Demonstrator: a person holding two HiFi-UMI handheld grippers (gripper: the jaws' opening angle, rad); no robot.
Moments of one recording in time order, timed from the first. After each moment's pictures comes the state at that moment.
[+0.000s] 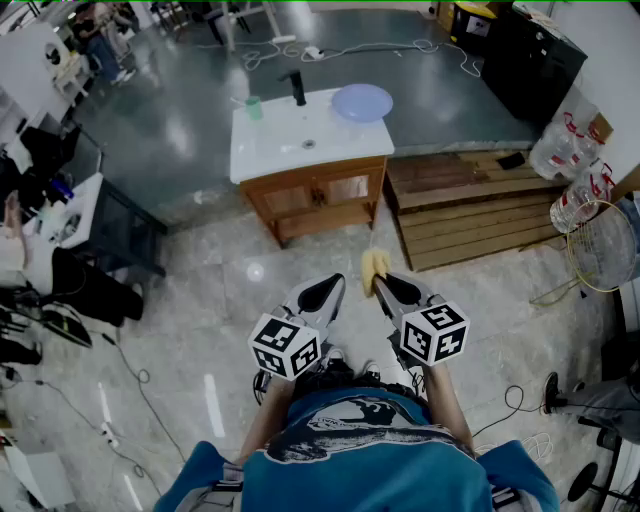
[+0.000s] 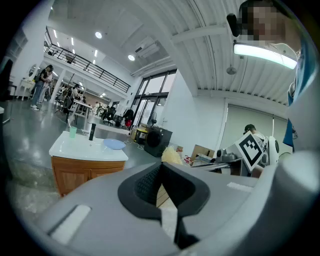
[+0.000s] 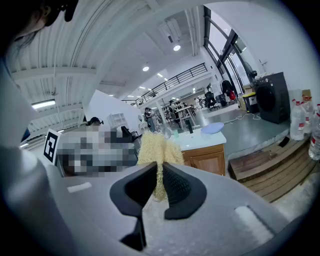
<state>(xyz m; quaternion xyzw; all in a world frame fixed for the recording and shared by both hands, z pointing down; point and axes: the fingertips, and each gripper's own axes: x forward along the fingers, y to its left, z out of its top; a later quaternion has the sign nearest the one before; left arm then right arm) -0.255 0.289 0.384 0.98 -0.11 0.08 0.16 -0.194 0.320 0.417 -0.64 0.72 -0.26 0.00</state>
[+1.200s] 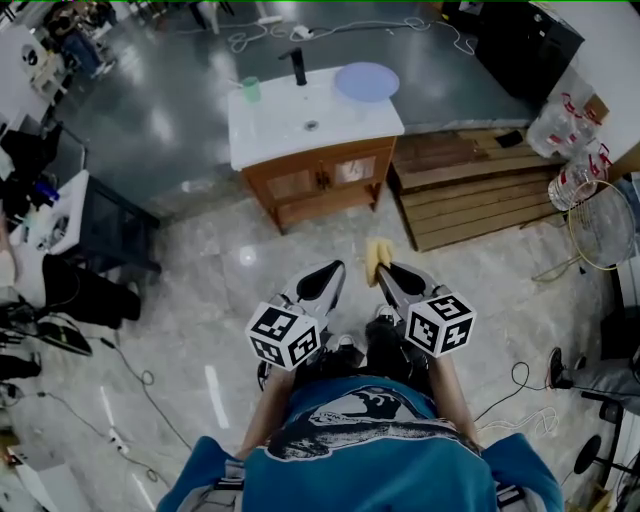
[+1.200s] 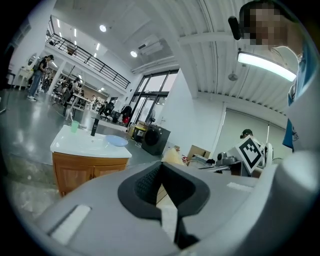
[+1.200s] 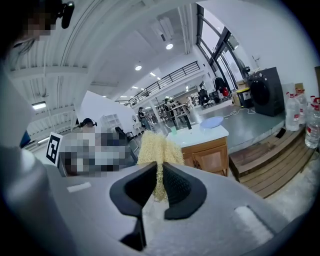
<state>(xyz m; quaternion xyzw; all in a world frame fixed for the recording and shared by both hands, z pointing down) -0.301 0.231 0.400 0.98 -0.08 0.08 0.19 -0.240 0.275 0.435 -0.67 0.69 -0.29 0.02</state>
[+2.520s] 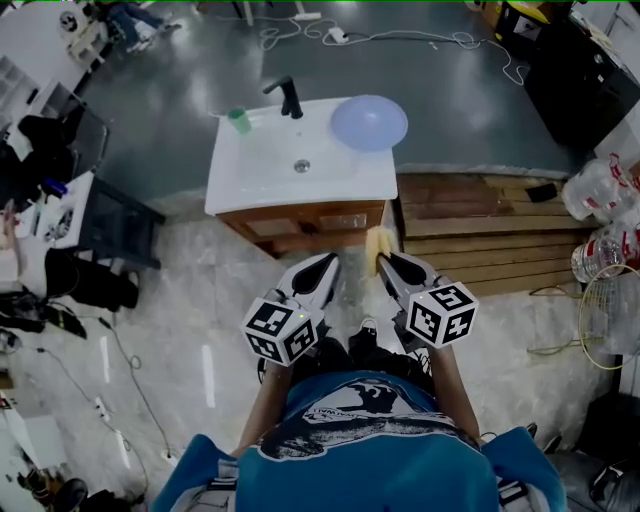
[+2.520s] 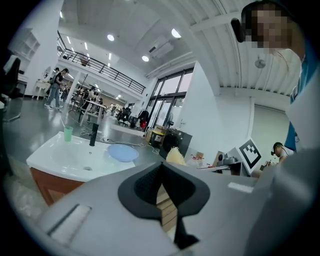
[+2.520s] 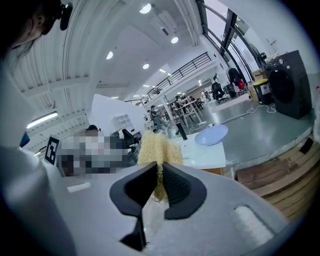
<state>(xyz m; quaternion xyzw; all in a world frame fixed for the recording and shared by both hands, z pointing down) -0.048 0.094 0.400 0.96 -0.20 0.07 0.19 0.029 0.123 0.439 -0.59 0.76 -0.29 0.02</state>
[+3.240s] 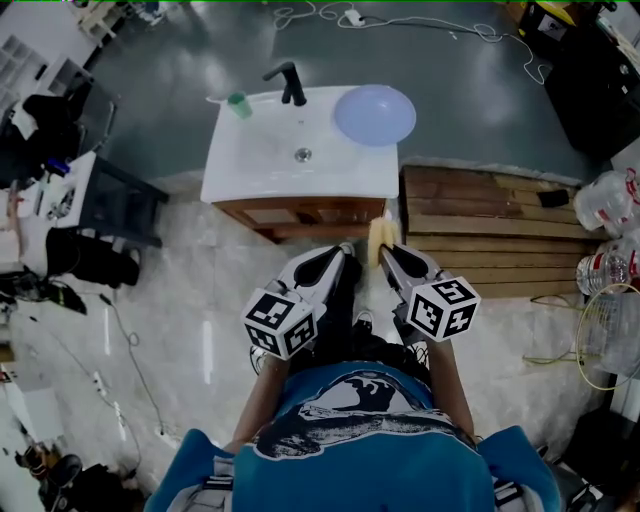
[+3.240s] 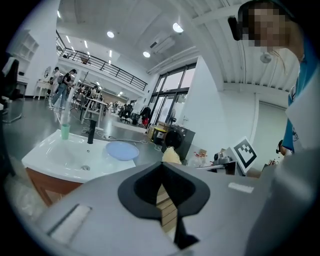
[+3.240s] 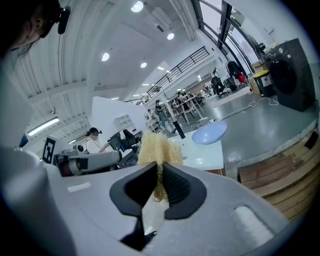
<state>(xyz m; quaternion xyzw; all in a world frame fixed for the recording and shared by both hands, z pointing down) -0.011 0.079 0.411 0.95 -0.21 0.10 0.19 0.065 0.097 0.456 -0.57 0.76 -0.31 0.03</state>
